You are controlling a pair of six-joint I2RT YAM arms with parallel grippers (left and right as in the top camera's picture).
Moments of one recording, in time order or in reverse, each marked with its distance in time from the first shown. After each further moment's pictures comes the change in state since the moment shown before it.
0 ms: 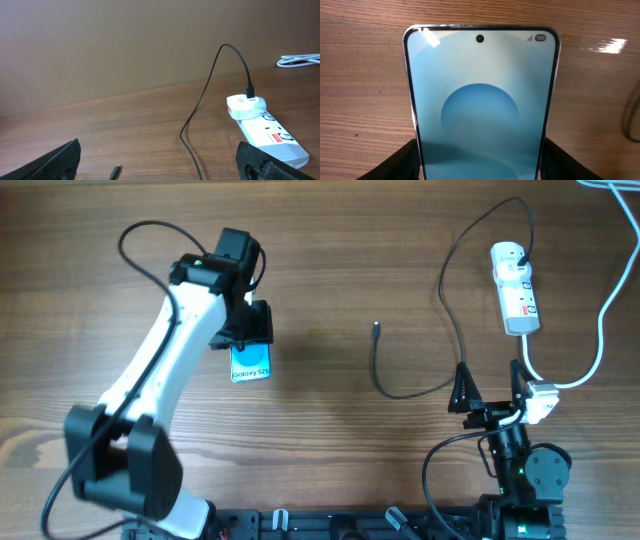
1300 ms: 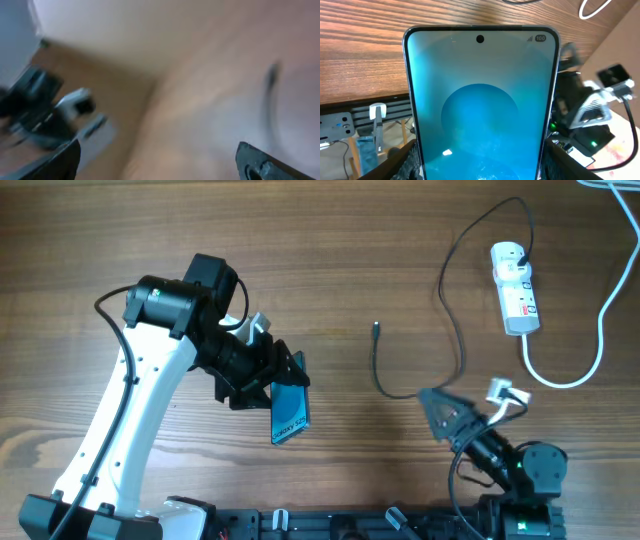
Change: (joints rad) left arm 0.000 -0.237 0.004 -0.399 0.664 -0.146; right arm 0.003 0.052 0.000 -0.018 -0.660 0.857
